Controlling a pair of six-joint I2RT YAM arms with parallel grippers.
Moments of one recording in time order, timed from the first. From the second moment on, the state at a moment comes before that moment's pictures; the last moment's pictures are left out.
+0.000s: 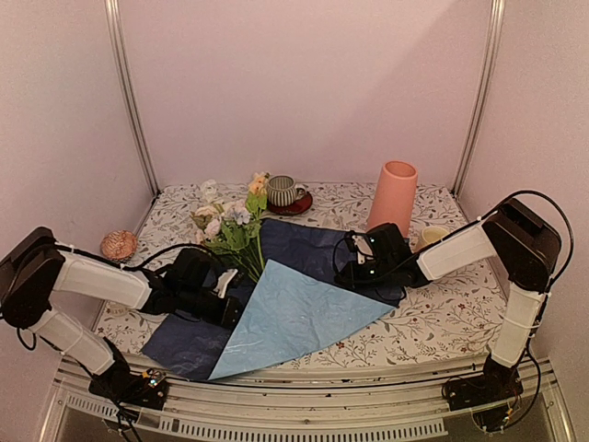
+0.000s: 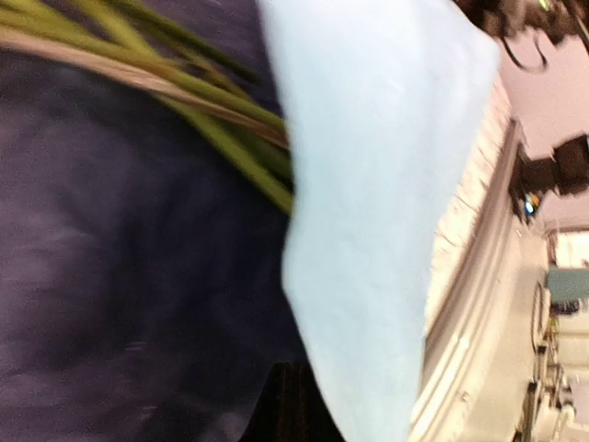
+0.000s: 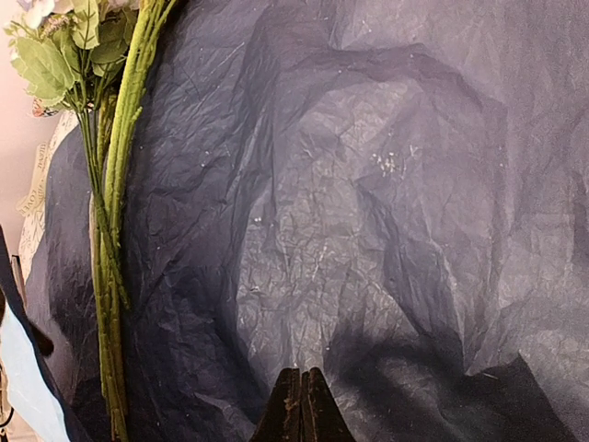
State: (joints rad) left arm -0.71 1.46 0.49 0.11 0.47 -0.47; right arm 0.68 1.87 0.87 0.27 -0.27 0.49
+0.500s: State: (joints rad) left arm -0.95 1.42 0.63 0.10 0.71 -0.40; right arm 0.68 1.87 0.87 0.27 -0.27 0.49
